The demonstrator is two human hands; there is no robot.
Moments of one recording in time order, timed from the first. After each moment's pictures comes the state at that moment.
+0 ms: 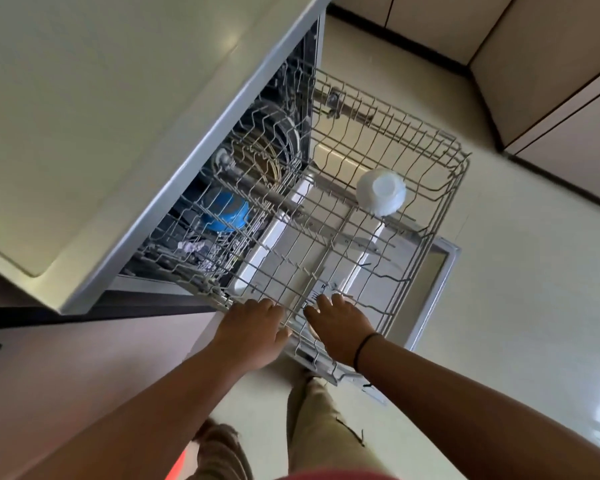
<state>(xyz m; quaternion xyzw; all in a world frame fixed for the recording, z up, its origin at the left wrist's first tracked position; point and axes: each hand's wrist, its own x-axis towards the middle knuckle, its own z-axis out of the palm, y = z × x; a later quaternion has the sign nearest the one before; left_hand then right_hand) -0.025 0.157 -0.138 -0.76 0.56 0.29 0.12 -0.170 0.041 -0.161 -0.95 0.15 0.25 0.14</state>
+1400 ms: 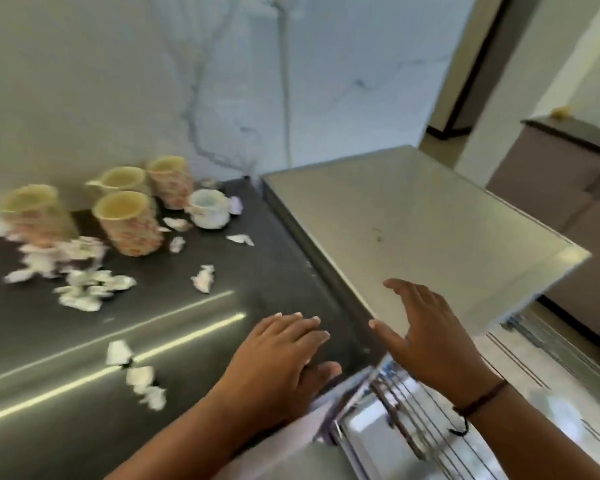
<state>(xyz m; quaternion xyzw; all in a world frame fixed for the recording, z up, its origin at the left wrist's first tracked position) 0.134 0.455 0.085 -0.87 0.45 -0.08 -0.17 0.064 0.226 0.119 -0.98 0.11 -0.09 0.17</state>
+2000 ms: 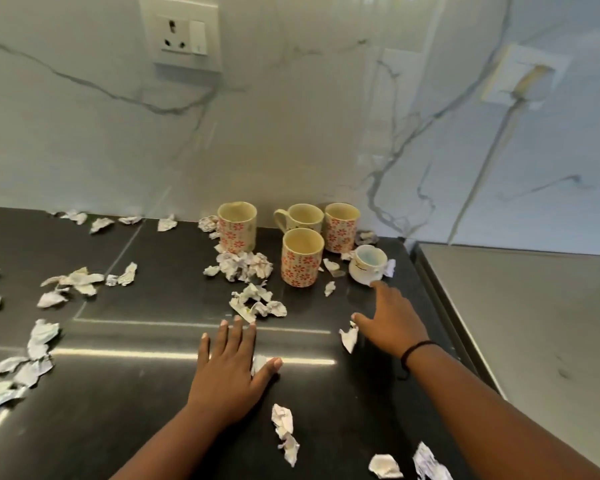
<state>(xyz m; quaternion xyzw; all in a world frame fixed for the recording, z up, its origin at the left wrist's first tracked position) 0.216 0.664 0.033 -0.99 -0.03 0.03 -0.12 0.320 0.402 0.090 -0.98 -0.01 0.03 0.18</state>
